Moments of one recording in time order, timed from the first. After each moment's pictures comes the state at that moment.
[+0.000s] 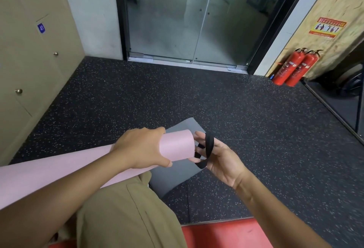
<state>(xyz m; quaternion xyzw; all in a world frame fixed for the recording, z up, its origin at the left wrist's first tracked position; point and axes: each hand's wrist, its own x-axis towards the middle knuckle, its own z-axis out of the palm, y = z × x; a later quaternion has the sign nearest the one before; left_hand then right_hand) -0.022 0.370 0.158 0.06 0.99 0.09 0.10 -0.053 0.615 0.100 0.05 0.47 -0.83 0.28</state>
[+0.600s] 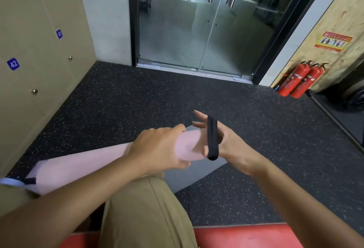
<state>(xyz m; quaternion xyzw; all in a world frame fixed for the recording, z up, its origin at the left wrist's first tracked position) 0.001 0.391 0.182 0.08 0.99 0.14 -0.01 -0.046 0.603 0.199 -0.23 0.78 -0.53 0.23</state>
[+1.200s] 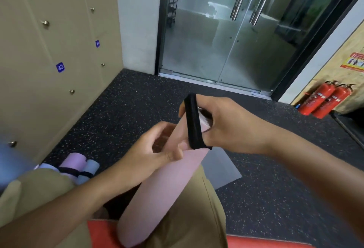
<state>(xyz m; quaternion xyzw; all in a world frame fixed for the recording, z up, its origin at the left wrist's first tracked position) 0.089 0.322 0.203 0.05 0.75 0.66 -0.02 0.002 0.505 0.320 -0.46 0.85 -0.25 0.09</state>
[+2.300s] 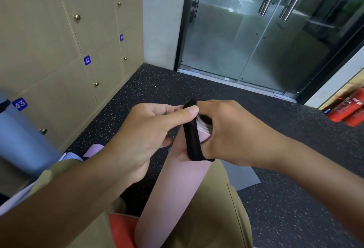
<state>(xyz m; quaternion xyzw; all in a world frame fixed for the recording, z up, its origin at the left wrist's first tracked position) 0.103 0.294 0.269 -0.16 0.65 0.74 -0.07 0.015 0.447 0.306 -0.48 0.85 -0.21 0.07</state>
